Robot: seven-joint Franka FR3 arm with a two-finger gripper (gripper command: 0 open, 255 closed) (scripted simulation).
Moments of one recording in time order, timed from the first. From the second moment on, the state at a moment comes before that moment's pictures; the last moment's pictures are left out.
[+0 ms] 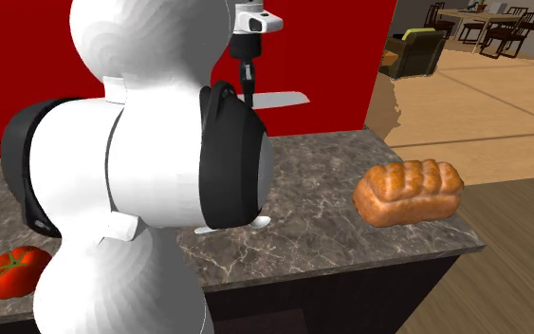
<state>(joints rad) -0.28 0.01 0.02 -1.41 -0.02 1.38 1.31</state>
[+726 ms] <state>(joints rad) -0.18 -0.21 0.15 -1.65 0.02 1.41 1.54</state>
